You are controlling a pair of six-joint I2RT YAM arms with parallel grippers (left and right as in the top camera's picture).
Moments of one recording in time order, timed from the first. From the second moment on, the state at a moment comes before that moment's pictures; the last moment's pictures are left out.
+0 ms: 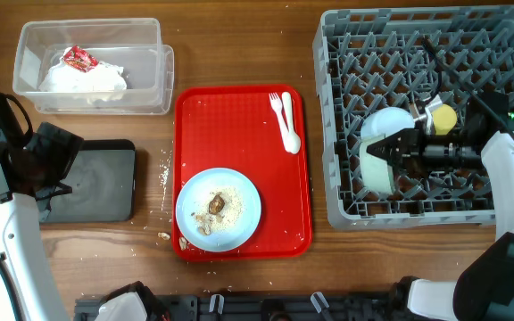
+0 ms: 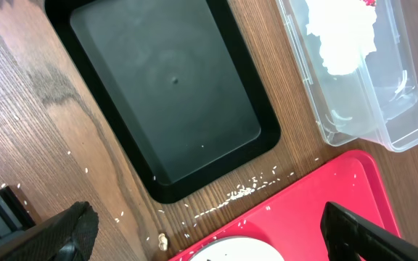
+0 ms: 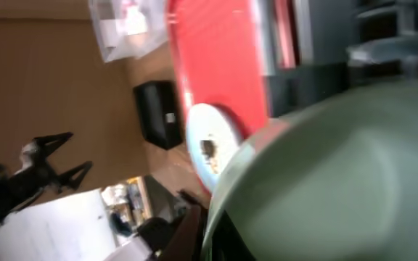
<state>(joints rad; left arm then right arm) 0.40 1.24 1.36 -1.30 -0.06 -0.75 -0.31 1.54 1.13 -1.23 -1.00 -0.07</state>
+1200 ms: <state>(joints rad) 0.40 1.24 1.36 -1.30 -0.06 -0.75 -0.37 1.66 1.17 -1.29 -1.20 -0.15</state>
